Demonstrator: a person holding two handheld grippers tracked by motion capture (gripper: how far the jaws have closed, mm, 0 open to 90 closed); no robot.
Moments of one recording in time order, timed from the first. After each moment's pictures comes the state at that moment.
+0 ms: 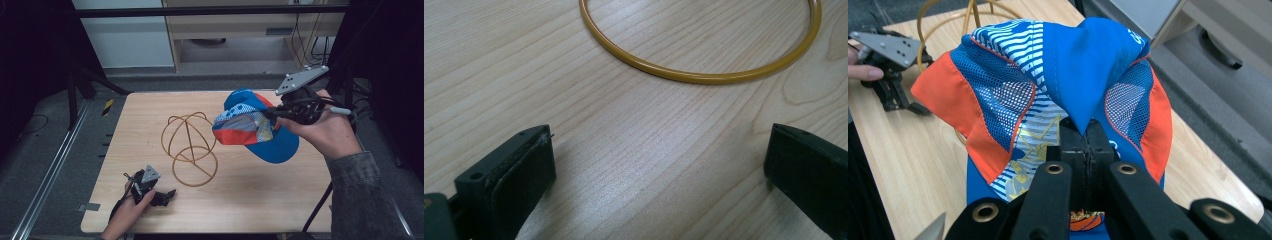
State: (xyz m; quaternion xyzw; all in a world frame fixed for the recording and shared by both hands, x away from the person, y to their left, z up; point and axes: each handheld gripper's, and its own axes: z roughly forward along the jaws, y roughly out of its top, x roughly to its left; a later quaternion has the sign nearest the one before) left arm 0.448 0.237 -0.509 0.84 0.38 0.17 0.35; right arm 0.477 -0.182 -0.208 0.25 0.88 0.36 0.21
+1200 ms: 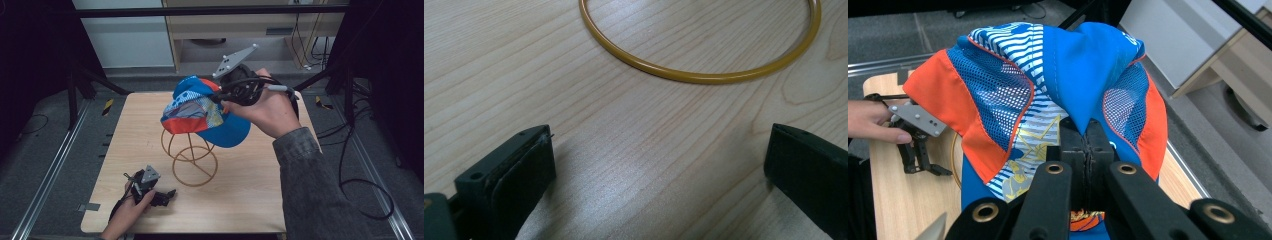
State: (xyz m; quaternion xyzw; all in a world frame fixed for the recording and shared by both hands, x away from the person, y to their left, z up) left arm 0.448 0.237 -0.510 0.84 0.38 0.17 0.35; right arm 0.505 -0.071 -0.182 0.16 0.88 0.39 0.21
